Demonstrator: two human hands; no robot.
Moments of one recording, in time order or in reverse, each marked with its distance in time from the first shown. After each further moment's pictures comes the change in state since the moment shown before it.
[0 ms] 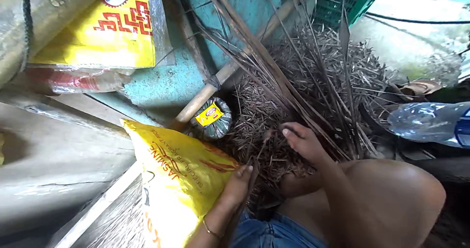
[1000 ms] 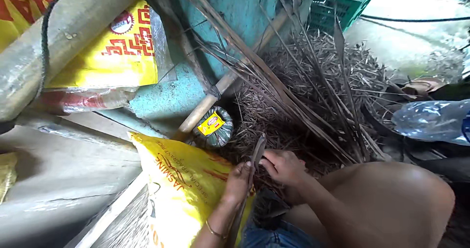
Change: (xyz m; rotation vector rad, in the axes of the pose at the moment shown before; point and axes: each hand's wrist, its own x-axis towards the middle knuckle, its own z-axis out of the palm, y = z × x) left_hand 0.009 0.022 -0.003 -0.140 0.053 0.130; right_hand -0.020 -0.006 0.066 -0.486 0.133 -0.631
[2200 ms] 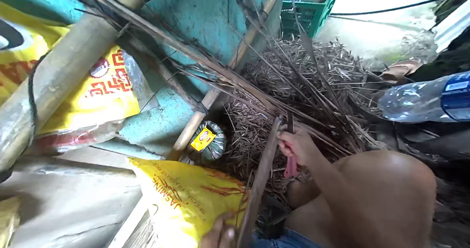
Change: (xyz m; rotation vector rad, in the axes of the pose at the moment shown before) left_hand -0.114 -0.007 -0.050 0.688 -0.179 0.253; right_hand 0.028 0.029 -0.074 1.248 0.273 0.887
